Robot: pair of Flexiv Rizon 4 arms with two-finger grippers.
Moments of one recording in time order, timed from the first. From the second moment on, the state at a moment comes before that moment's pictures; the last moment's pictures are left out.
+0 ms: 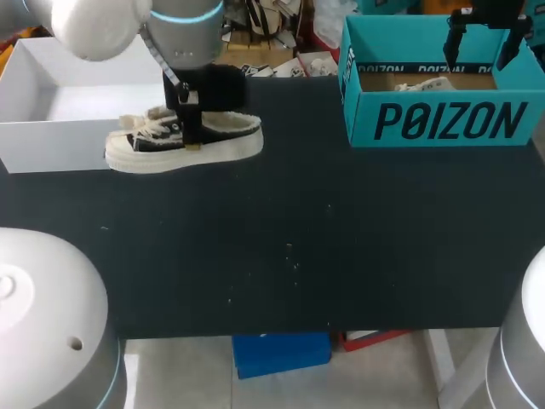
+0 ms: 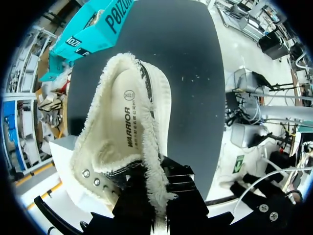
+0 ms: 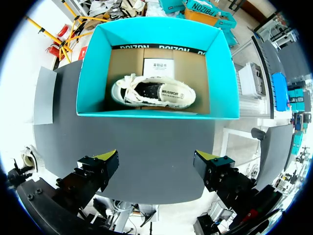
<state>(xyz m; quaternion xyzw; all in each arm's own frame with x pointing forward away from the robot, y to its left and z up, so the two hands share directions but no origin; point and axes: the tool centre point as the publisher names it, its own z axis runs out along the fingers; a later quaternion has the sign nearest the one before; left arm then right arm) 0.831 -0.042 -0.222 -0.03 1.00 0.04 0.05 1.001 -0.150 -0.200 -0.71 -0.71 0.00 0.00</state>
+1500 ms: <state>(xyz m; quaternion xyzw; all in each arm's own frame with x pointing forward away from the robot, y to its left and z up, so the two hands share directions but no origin) 0.815 -0.155 -0.396 0.00 0.99 0.05 0.14 1.001 -0.150 -0.200 -0.71 -0.71 0.00 0.00</state>
